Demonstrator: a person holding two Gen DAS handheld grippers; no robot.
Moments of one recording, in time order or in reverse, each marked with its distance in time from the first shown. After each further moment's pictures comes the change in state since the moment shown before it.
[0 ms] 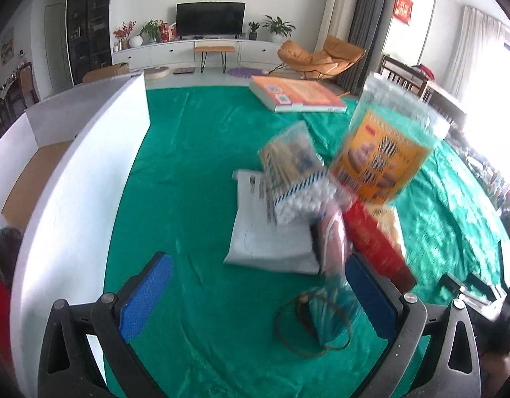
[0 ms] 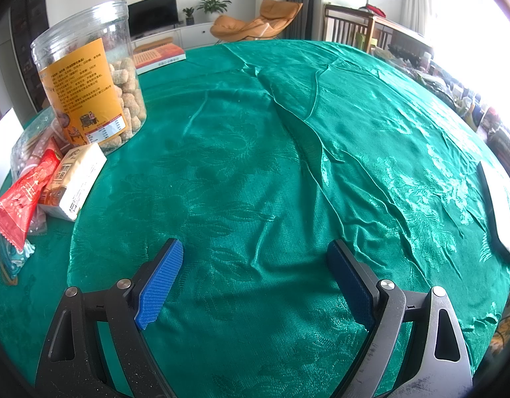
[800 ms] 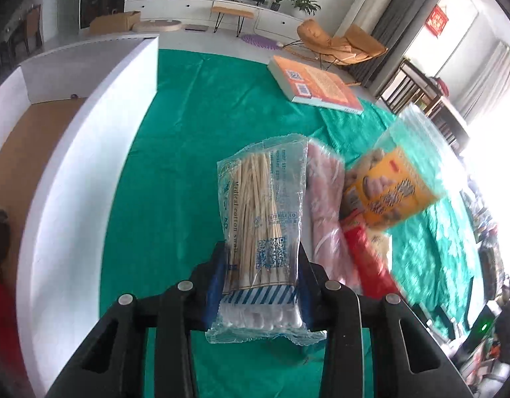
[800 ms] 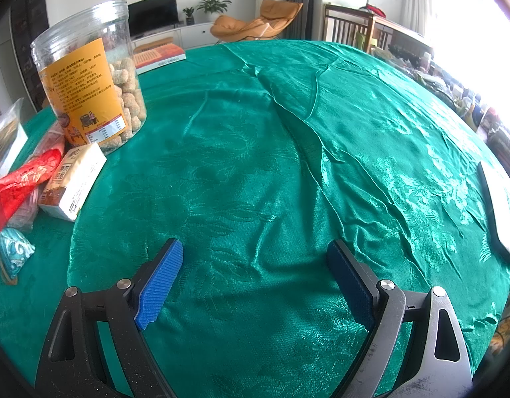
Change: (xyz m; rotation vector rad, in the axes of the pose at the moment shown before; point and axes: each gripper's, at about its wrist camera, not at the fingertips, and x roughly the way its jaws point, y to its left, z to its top) left arm 0.001 0.025 0.015 -0.156 0.173 -0.030; right arm 0.000 0.000 0.001 0.000 0.000 0.000
